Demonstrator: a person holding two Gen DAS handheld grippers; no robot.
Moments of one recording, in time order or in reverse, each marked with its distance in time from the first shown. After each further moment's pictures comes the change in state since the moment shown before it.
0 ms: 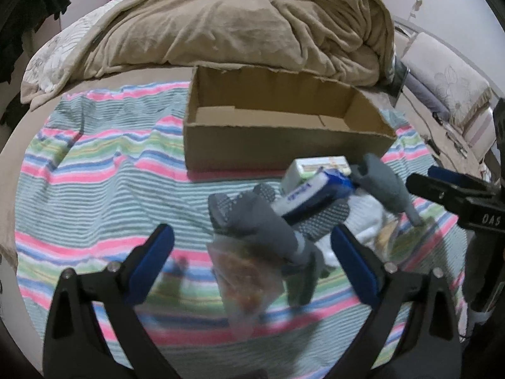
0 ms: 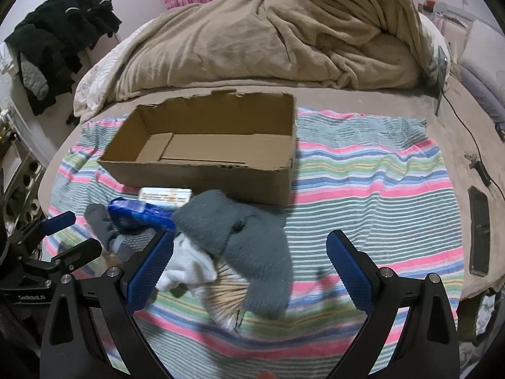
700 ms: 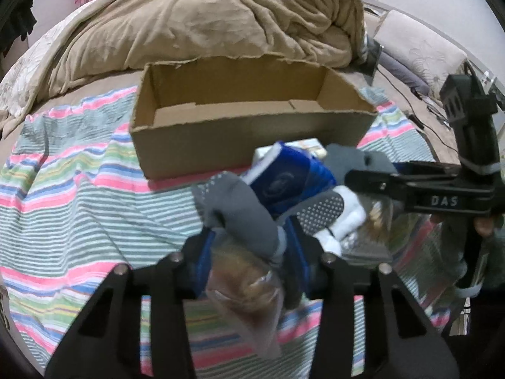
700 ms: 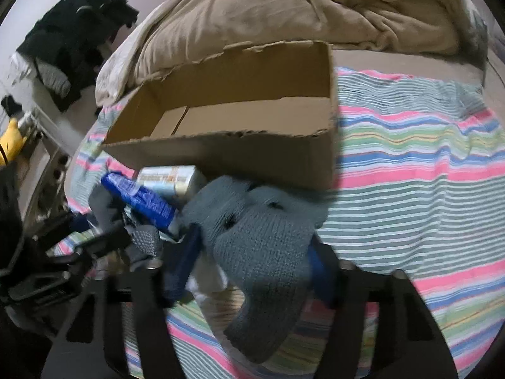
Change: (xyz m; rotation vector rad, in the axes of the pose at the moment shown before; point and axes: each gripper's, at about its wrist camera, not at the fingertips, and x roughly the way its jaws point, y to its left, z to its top) left arm 0.018 -0.020 0.002 0.121 0.018 -0.088; right arm 0.055 -0.010 -0.003 0.008 0.101 0.197
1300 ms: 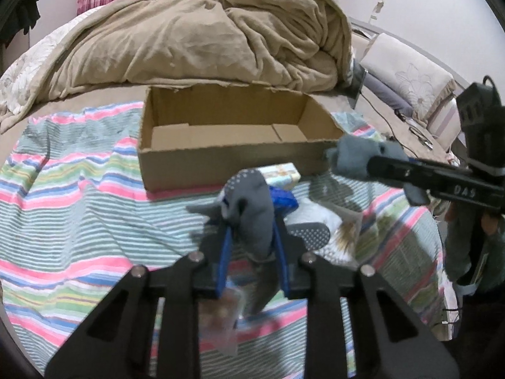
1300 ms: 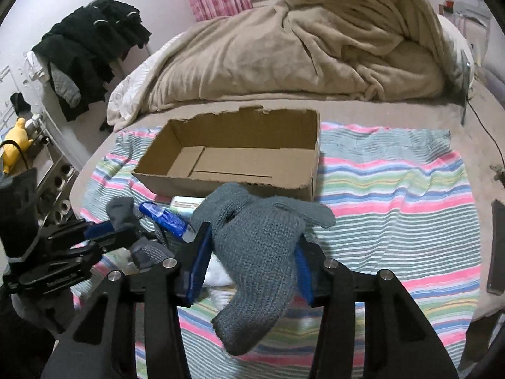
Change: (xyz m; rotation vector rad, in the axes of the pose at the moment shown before) left arm -0.032 0.001 0.001 -0.048 -0.073 -0.083; right arm -0.073 0.014 0.003 -0.055 -0.145 -0.022
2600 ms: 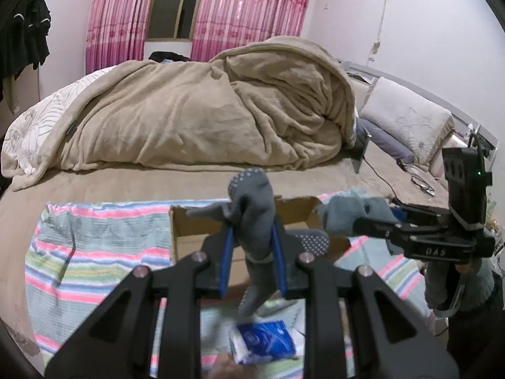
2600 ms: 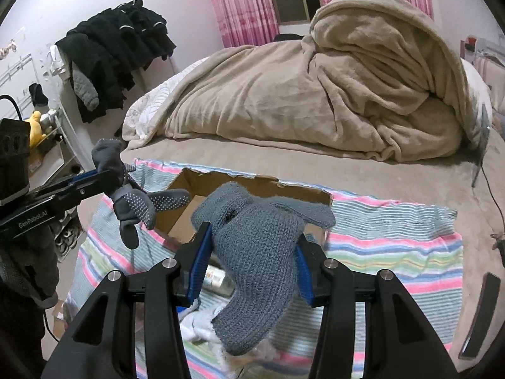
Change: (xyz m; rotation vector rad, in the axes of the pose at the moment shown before) left arm -0.044 0.019 0.108 0.021 -0.235 0.031; right arm -0.001 0.006 0.072 -0.110 -0.096 0.050
